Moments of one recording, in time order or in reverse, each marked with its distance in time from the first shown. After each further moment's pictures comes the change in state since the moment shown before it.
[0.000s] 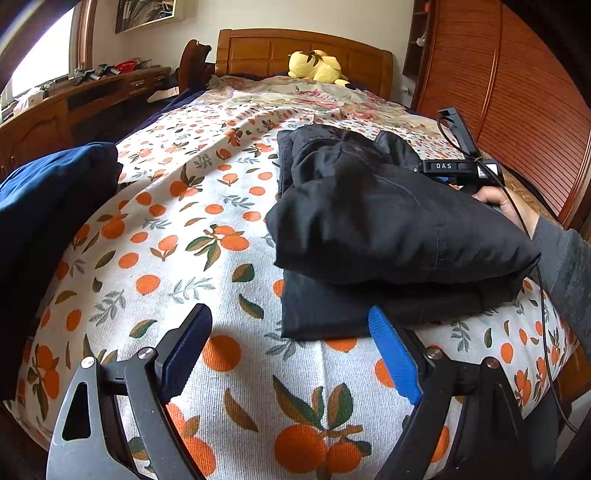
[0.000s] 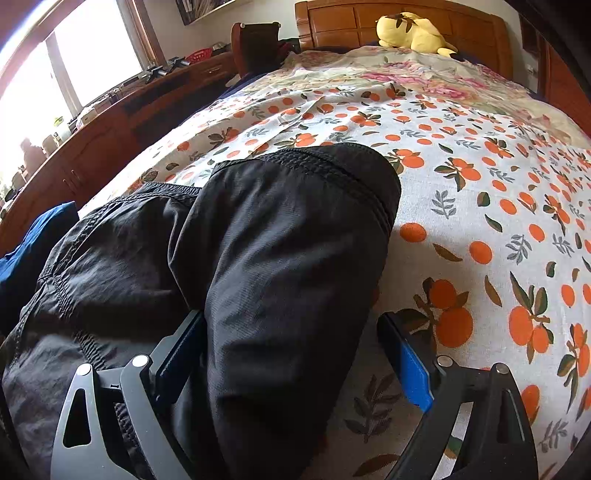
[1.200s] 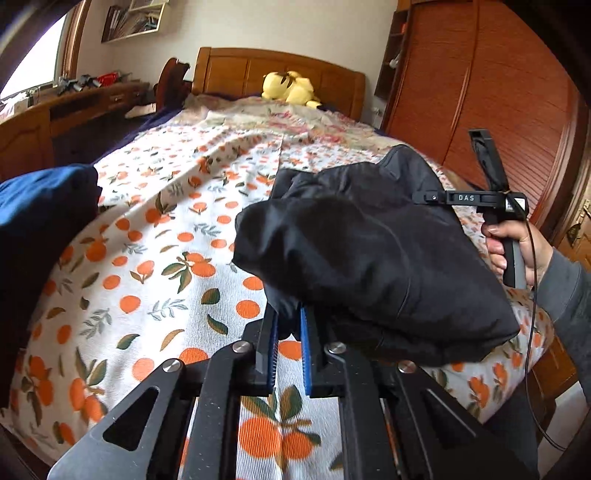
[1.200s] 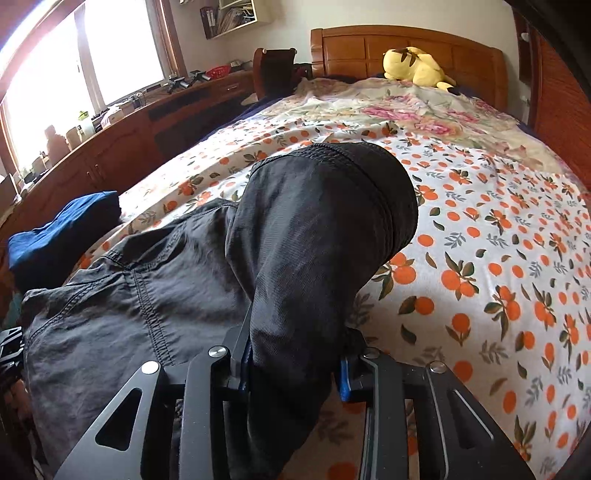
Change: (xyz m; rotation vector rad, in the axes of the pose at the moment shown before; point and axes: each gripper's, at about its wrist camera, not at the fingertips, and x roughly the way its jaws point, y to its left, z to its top) left arm -0.030 -0.001 0.009 0.009 -0.085 -0.140; right arm -0.122 0.019 -0.052 -0.069 -0.084 -0.027
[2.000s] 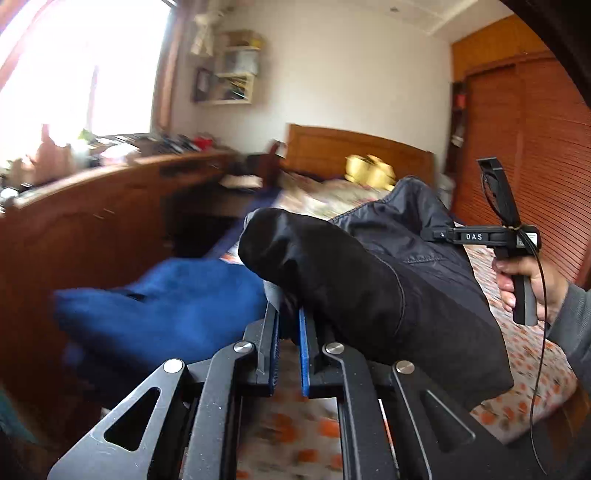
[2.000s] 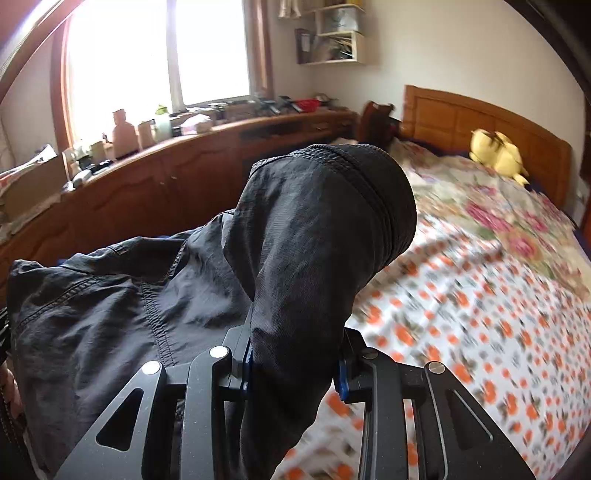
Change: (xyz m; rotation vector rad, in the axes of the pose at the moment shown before) left arm -0.195 0.157 0.054 -0.079 -0.292 0.307; right arm -0.020 0.246 0.125 -0.244 -0.141 0.128
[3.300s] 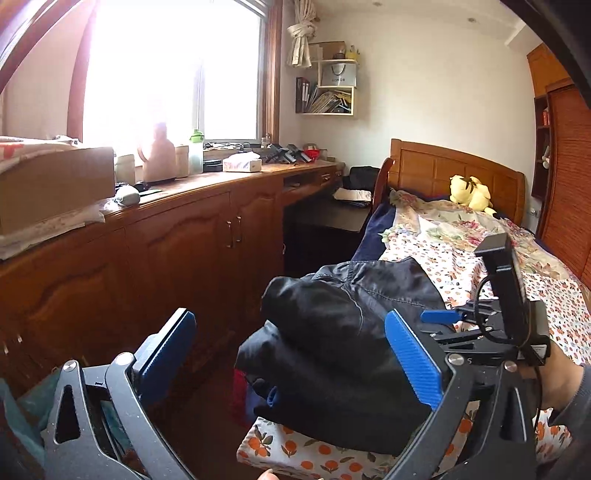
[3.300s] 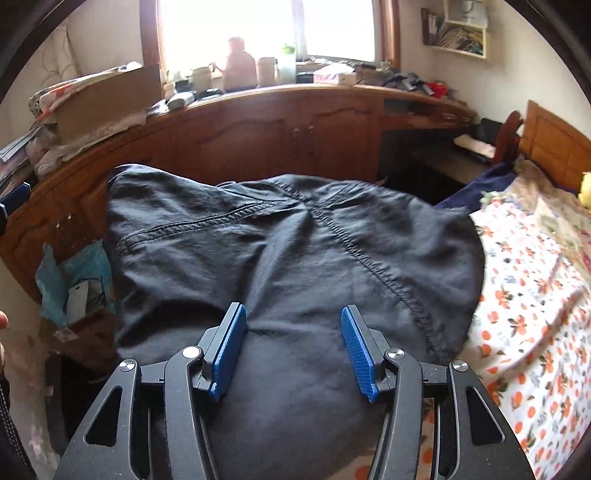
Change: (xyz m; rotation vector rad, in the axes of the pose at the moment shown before) left arm -0.049 0.150 0.018 -0.075 -0.026 0.343; right arm 0.100 0.162 -0.014 -0.215 0.118 0.248
